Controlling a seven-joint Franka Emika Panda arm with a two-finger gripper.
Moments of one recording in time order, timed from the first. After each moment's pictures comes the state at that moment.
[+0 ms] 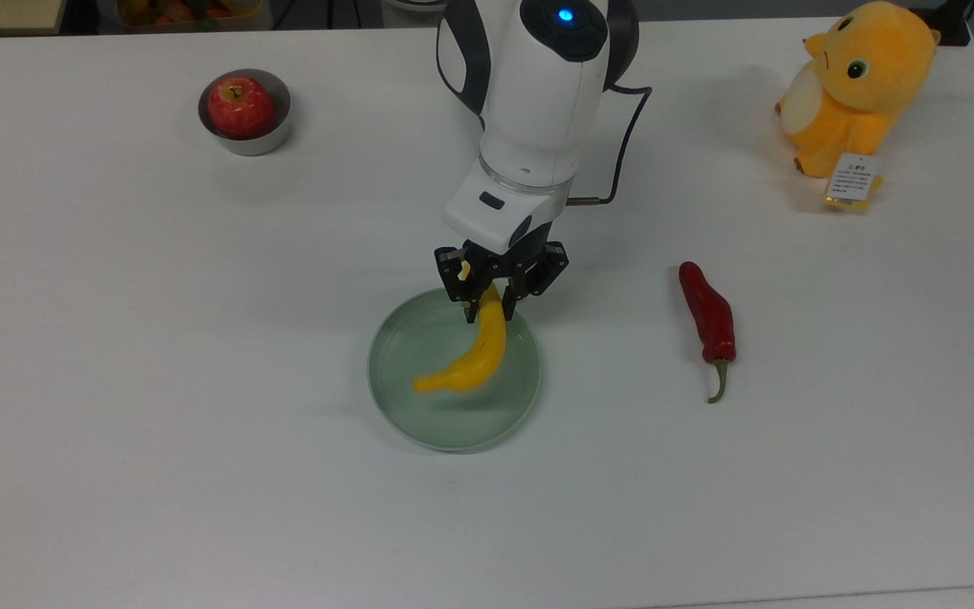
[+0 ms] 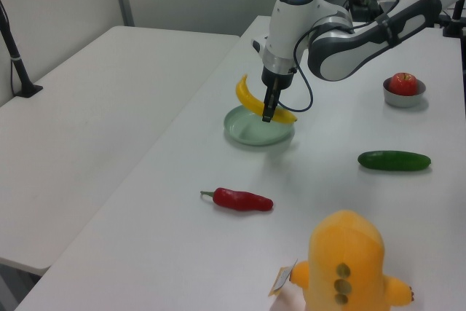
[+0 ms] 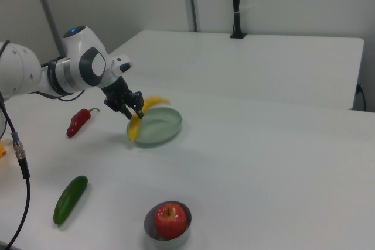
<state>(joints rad) 0.20 0.50 0.06 -1.58 -0.31 2.30 0.18</state>
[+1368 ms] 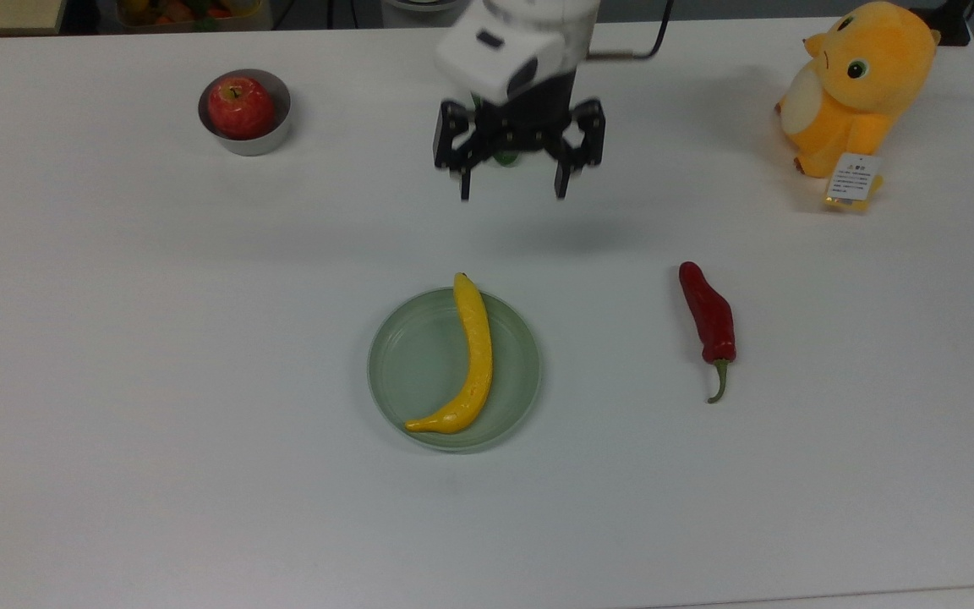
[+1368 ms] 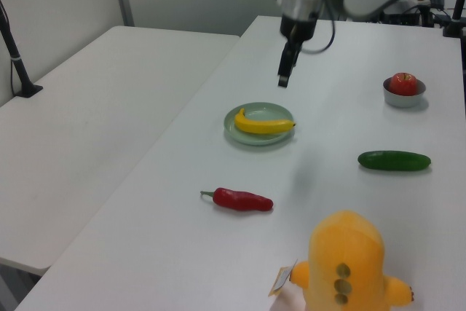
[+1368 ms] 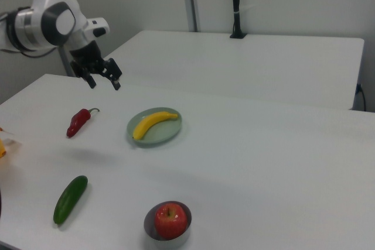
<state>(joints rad) 0.20 0.23 0.08 -1.60 -0.13 2.03 0.19</state>
